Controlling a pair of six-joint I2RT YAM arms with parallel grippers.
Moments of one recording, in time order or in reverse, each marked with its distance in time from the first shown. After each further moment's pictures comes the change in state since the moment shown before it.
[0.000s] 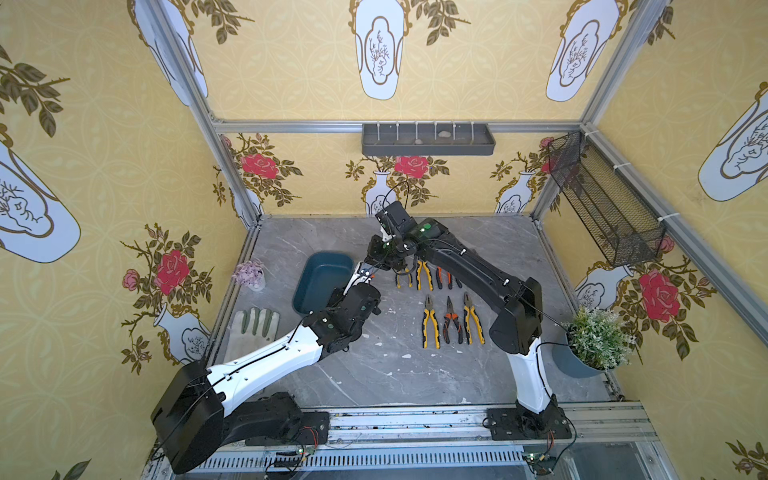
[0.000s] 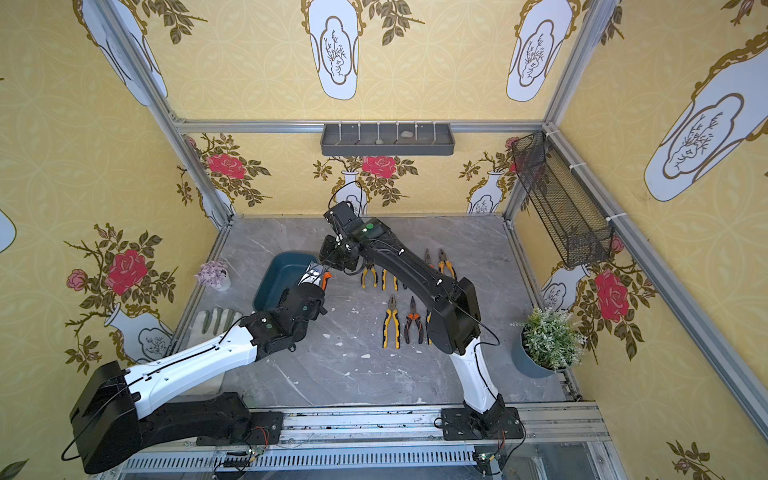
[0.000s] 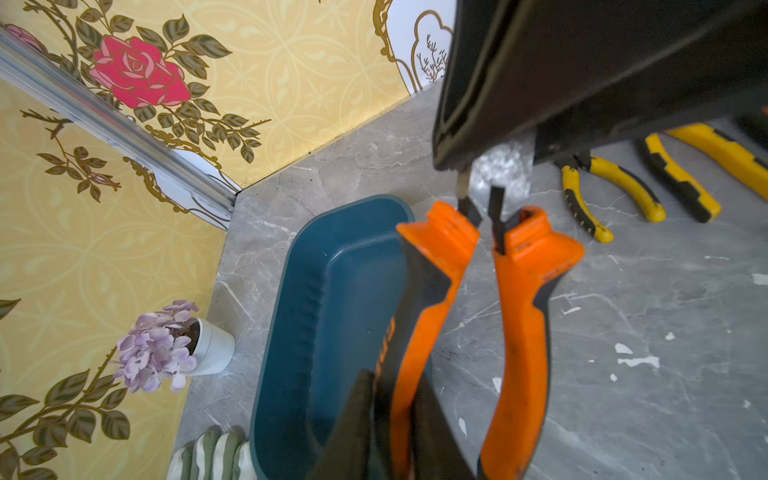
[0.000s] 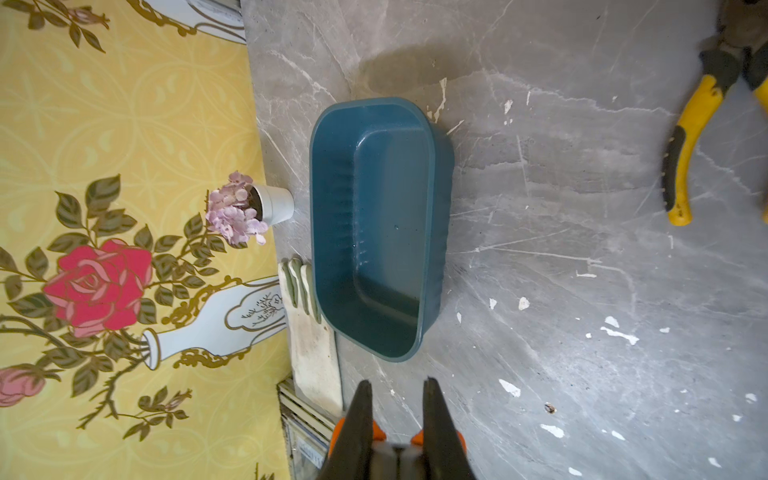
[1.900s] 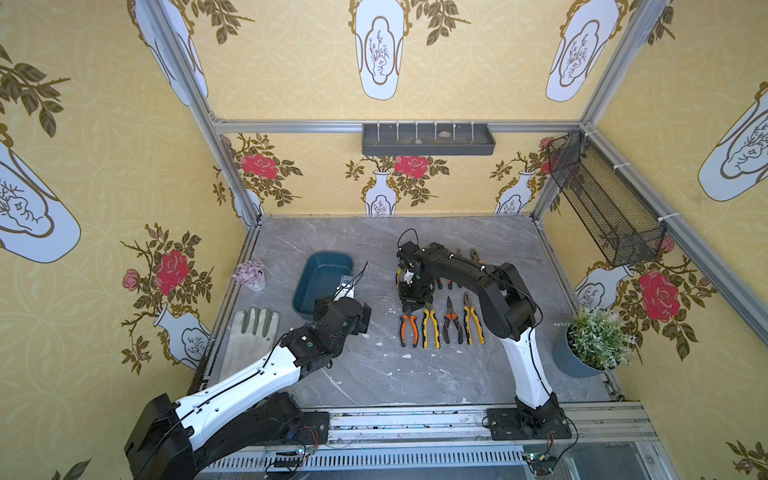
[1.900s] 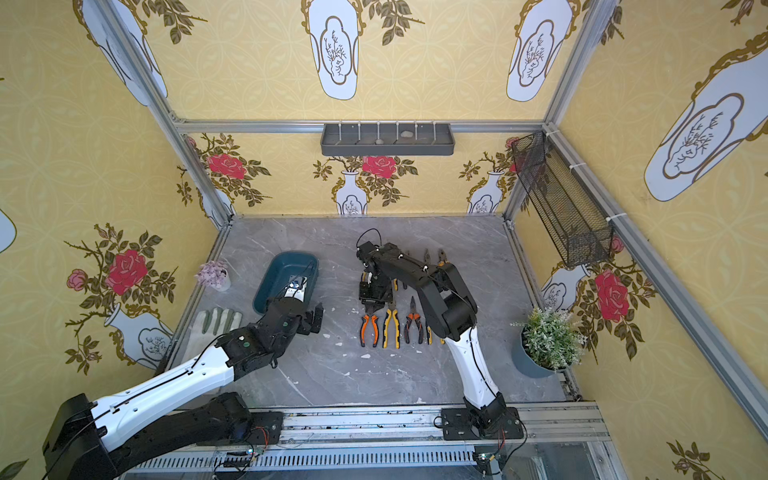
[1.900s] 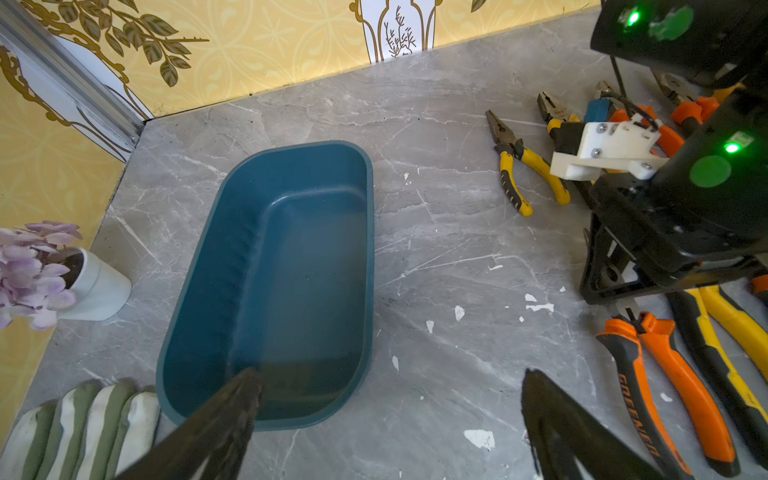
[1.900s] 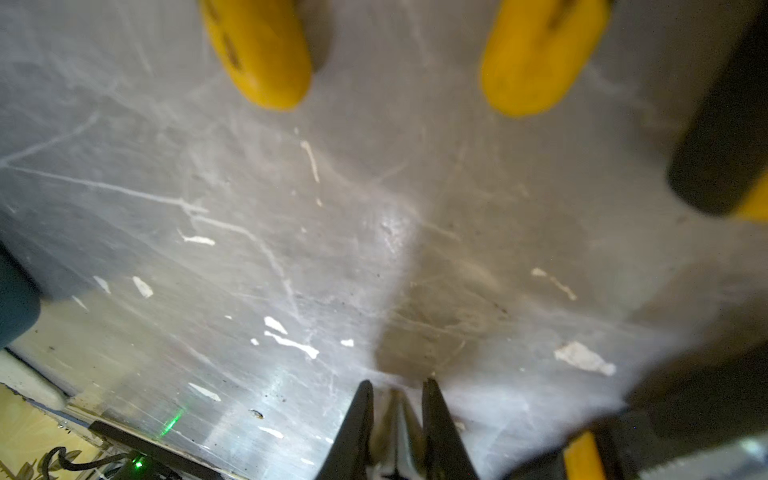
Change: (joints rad) left arm 0.015 -0.190 -0.137 -0.062 0.188 -0.224; right arm -0.139 0.120 -0.392 -0.099 -0.100 -0.369
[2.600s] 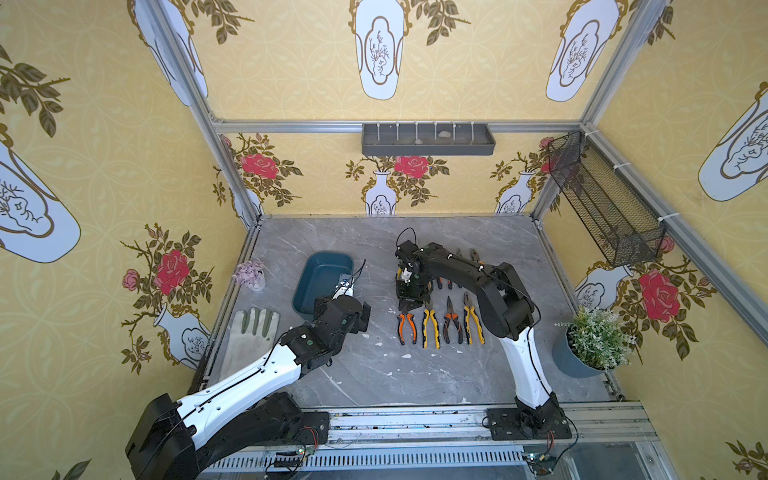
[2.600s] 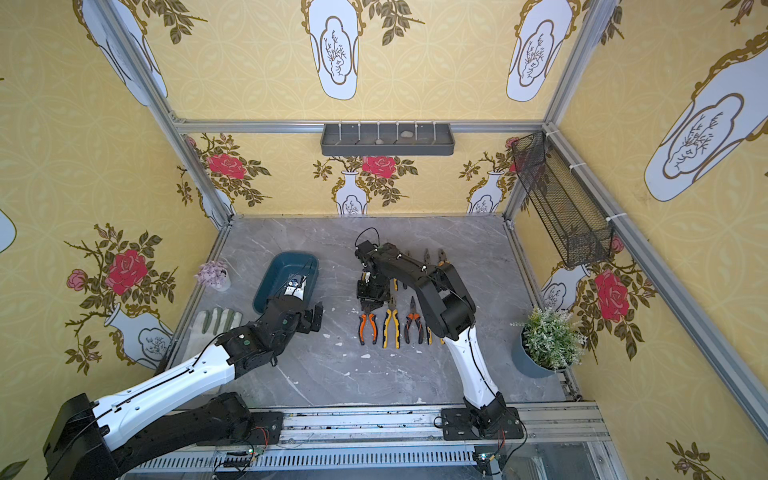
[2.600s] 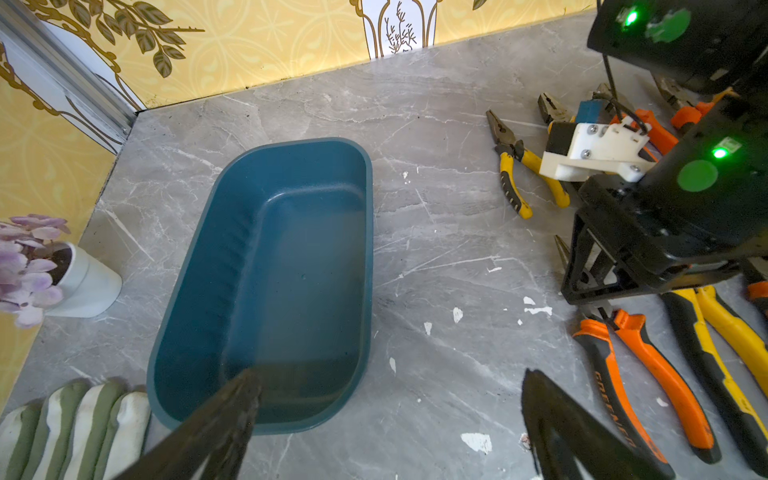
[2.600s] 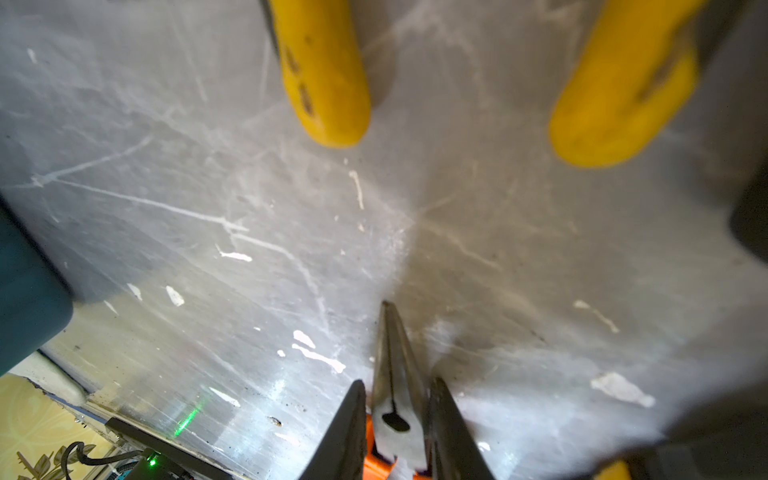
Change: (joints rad) left arm 0.022 0.006 0.002 0.006 0.028 -0.008; right arm 0.006 0.014 0.009 0.025 -0.014 0.003
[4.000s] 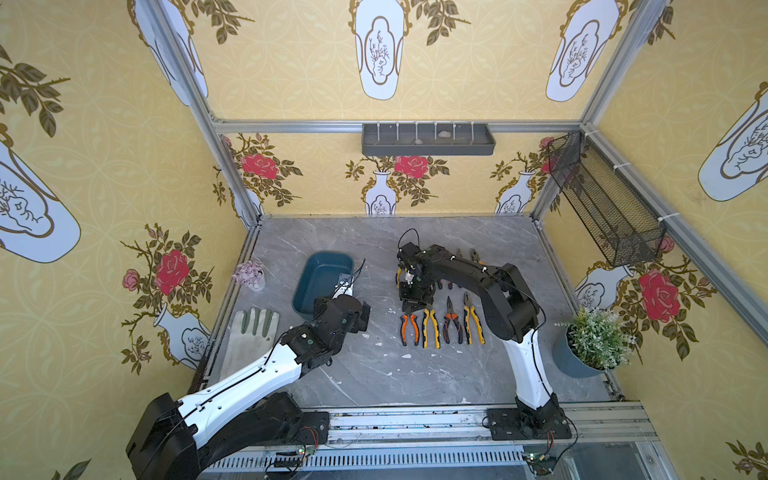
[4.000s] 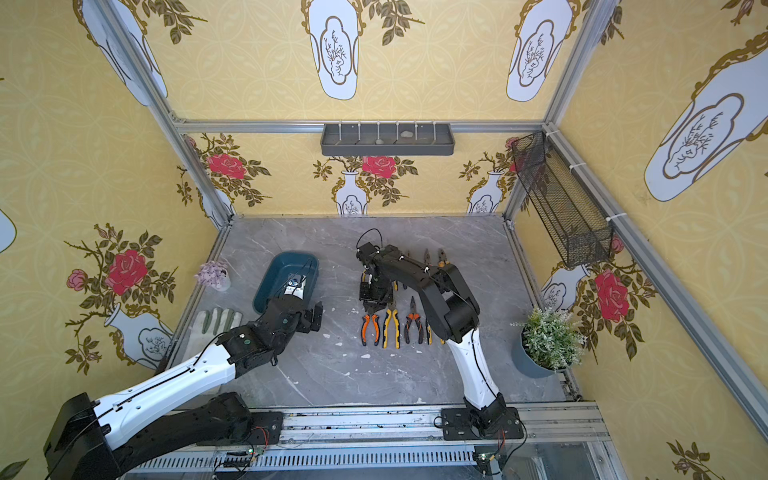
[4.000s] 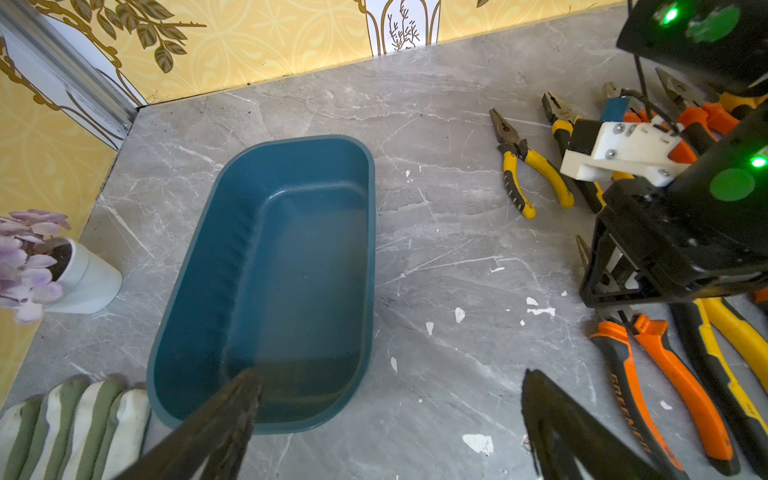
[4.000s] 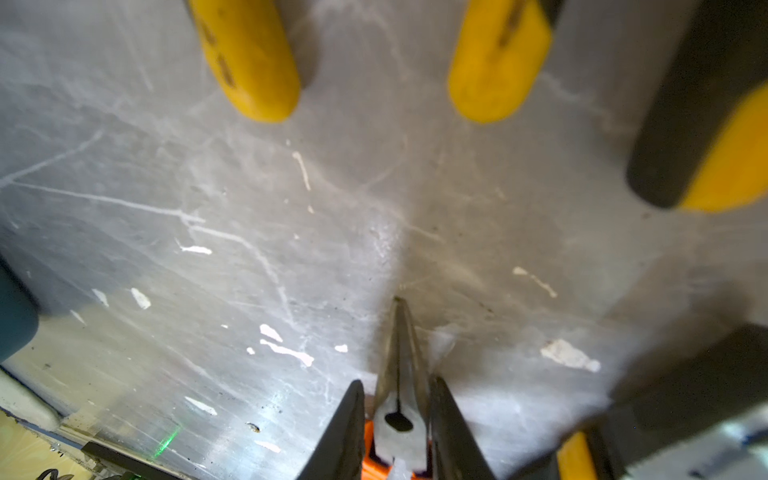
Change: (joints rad) left arm 0.005 0.007 0.000 0.000 0.001 -0.006; right arm 0.001 -0.046 -0.063 0.021 0.055 0.026
